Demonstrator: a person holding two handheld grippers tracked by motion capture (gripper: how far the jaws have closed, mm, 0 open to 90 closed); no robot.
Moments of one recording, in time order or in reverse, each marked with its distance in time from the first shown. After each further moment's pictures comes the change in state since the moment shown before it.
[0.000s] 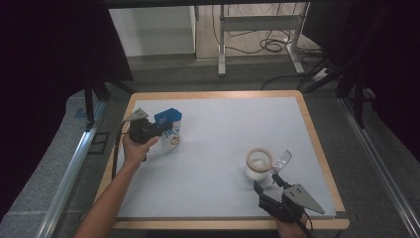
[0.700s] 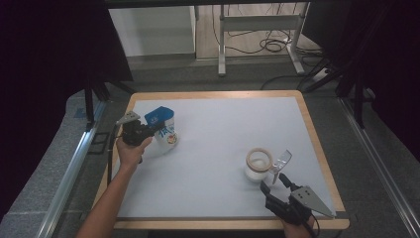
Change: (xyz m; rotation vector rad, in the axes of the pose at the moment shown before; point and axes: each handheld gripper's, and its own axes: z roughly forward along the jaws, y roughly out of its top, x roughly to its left) left arm 0.008 -0.008 -0.014 -0.046 0.053 -0.053; right arm -0.011 0.004 -0.015 -0.029 -0.030 0.006
